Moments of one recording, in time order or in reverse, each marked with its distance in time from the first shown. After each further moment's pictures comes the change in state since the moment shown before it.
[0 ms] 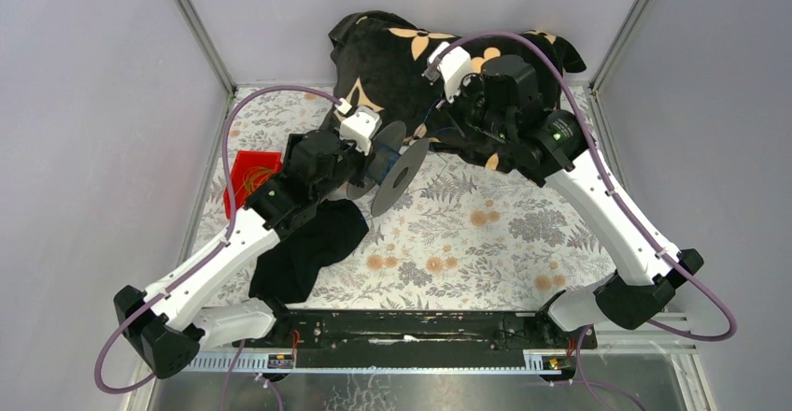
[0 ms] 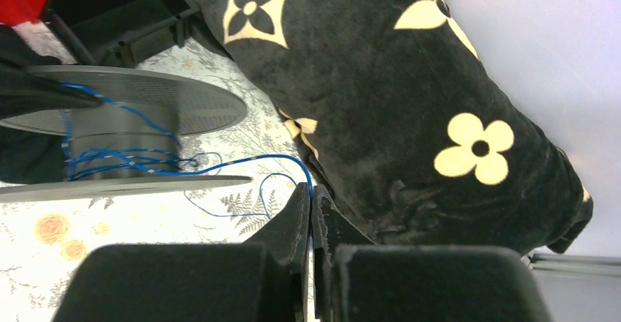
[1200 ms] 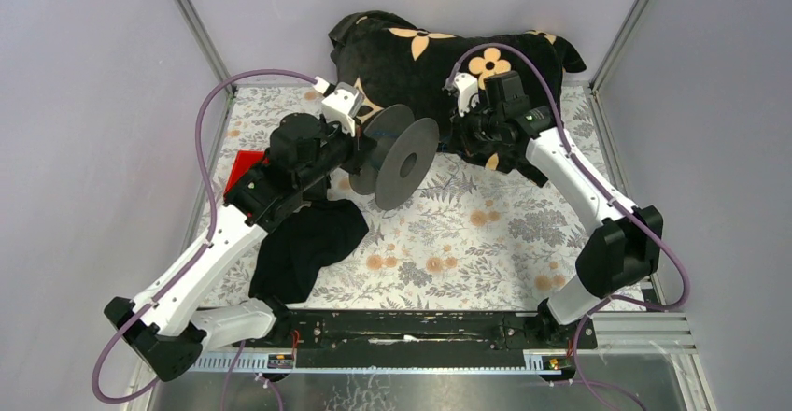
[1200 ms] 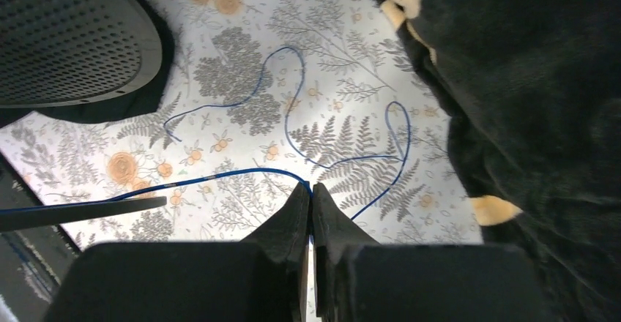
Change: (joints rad) left arm 0.058 -0.020 0.146 -0.087 0.144 -0.155; right arm -0.298 0.163 -0.284 0.074 -0.436 0.167
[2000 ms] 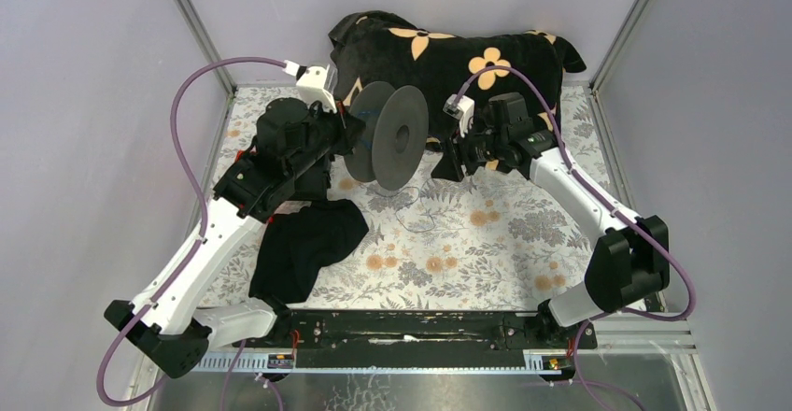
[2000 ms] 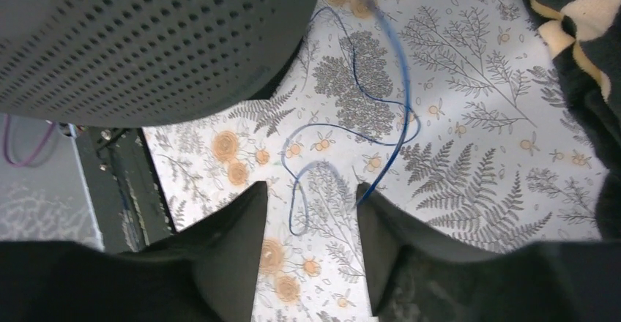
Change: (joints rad) left arm 0.067 0.036 0.114 -0.050 -0.076 -0.203; right arm -0.018 -0.089 -0.246 0.188 -0.375 0.051
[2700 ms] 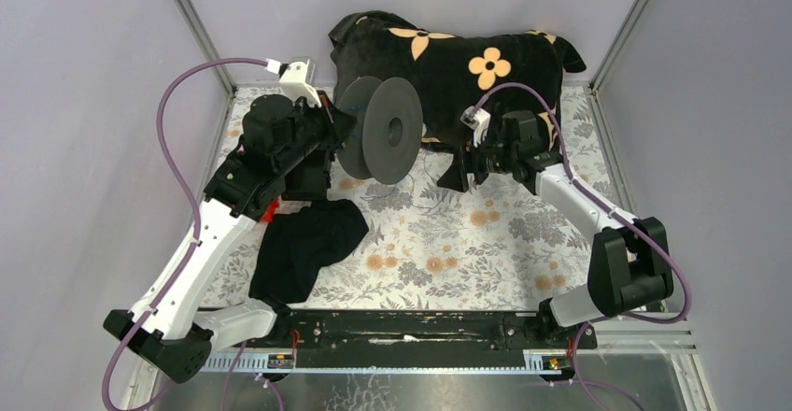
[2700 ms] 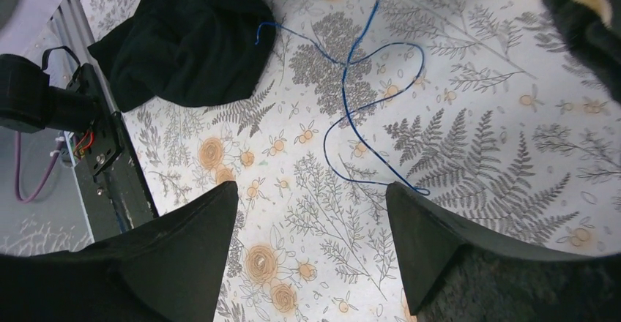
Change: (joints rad) left arm 0.081 -0.021 -0.002 -0.001 0.068 -0.081; right arm -0.080 -0.037 -0.213 0.219 -0.018 0.113
